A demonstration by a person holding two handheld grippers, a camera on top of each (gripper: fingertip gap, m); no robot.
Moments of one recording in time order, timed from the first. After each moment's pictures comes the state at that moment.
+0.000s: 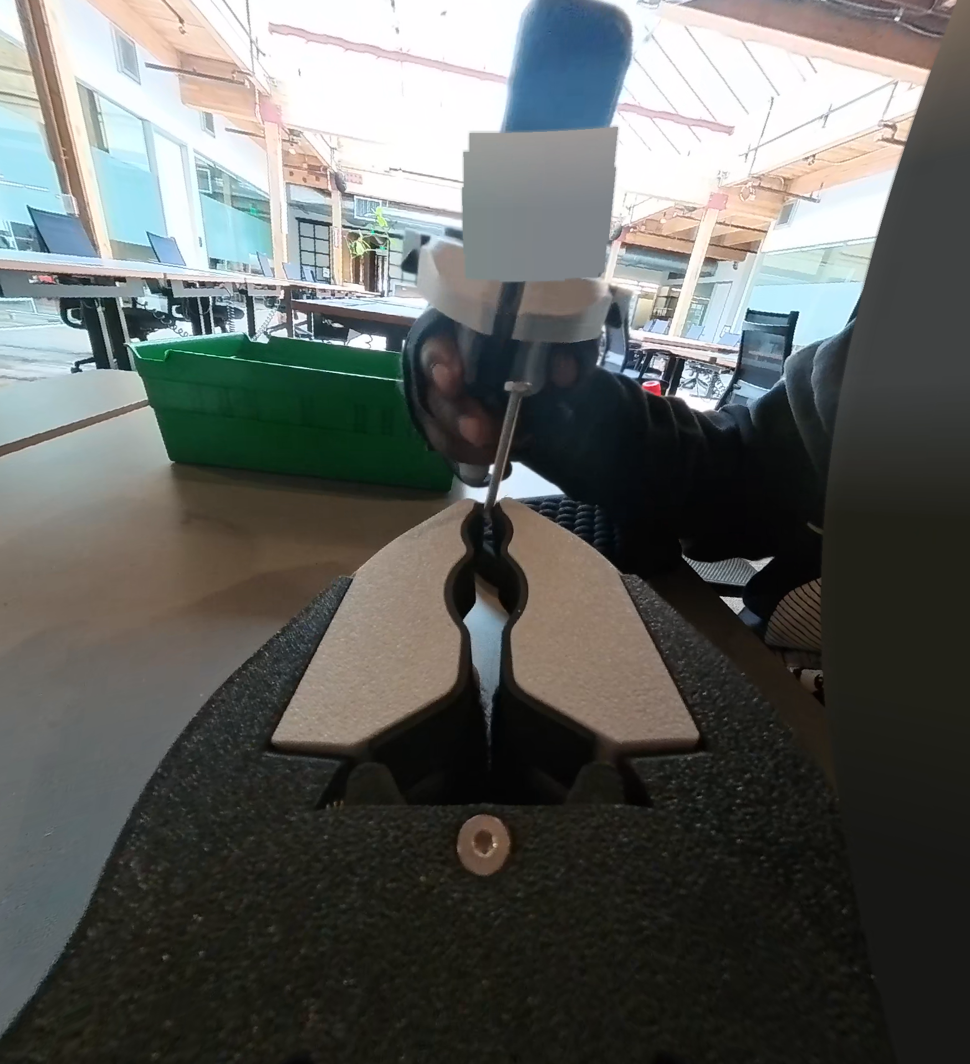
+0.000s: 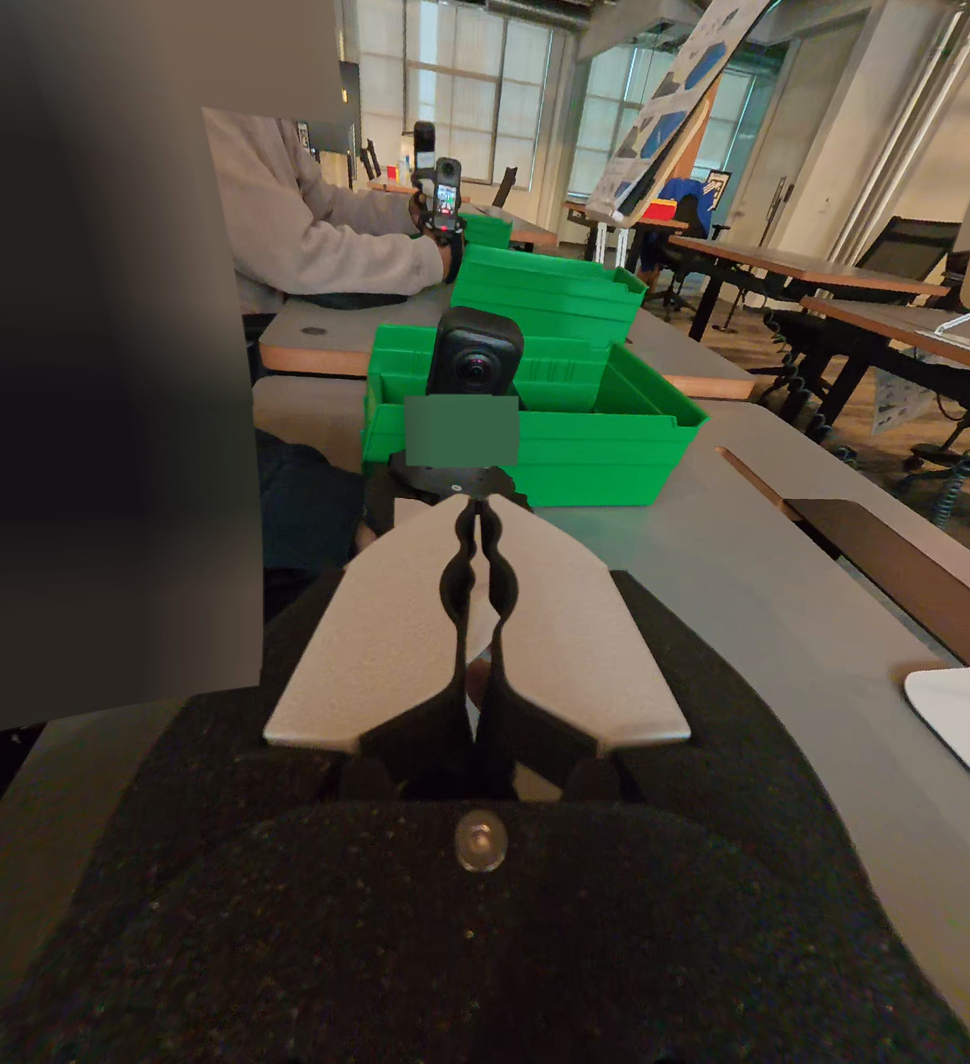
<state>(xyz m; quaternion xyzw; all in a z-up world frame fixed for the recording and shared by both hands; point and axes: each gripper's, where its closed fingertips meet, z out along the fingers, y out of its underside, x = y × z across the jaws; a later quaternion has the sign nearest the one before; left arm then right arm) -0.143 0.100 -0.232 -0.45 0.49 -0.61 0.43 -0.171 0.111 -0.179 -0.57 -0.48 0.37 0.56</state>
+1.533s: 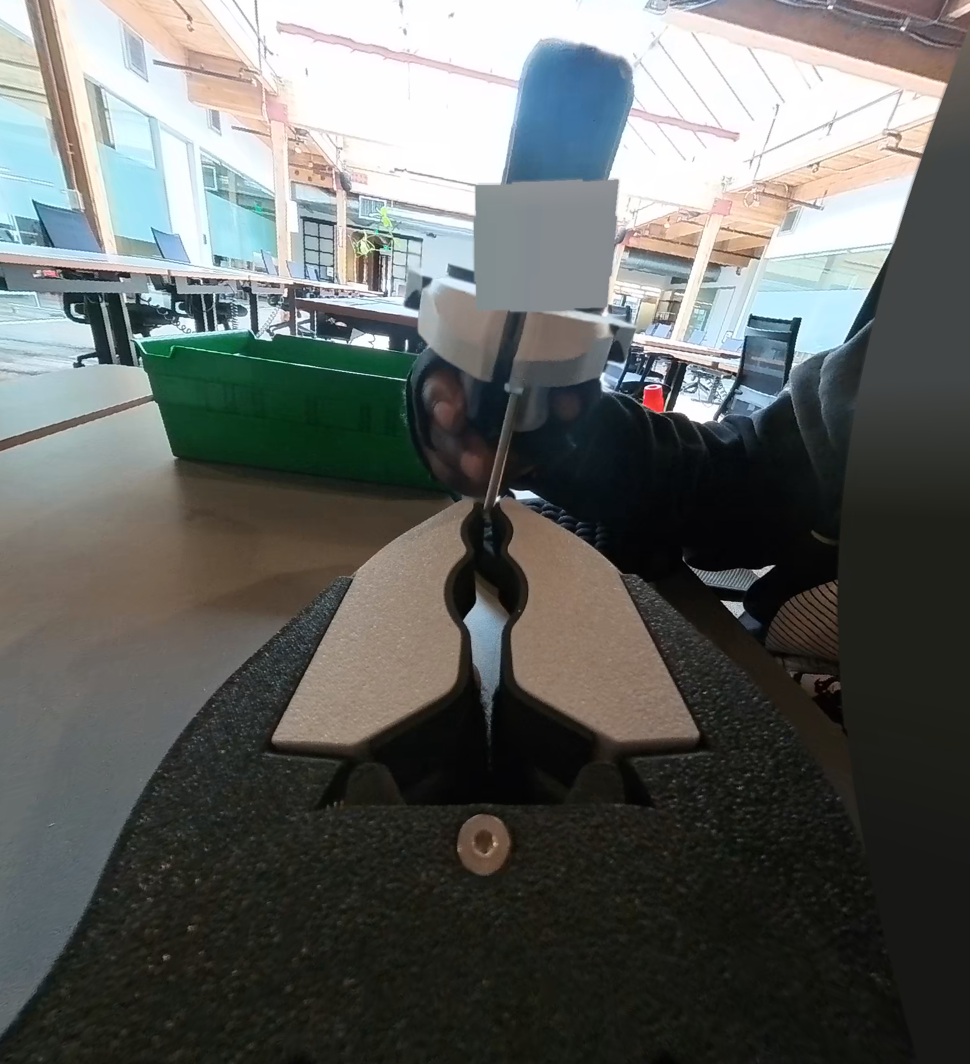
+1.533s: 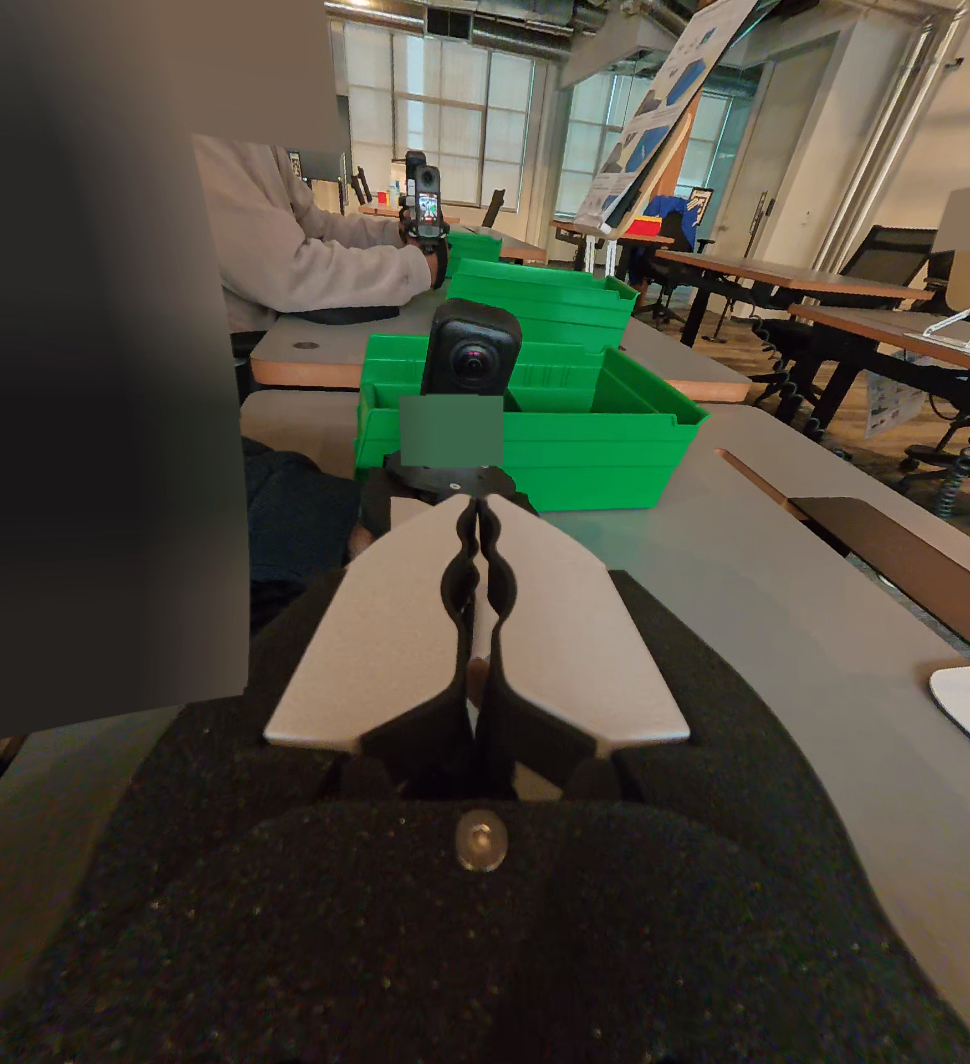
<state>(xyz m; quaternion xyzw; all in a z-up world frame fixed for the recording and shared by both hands) -0.144 0.103 -0.232 -0.46 0.48 -0.61 0.43 -0.179 0.115 -0.189 -0.56 -0.46 0.38 0.57</state>
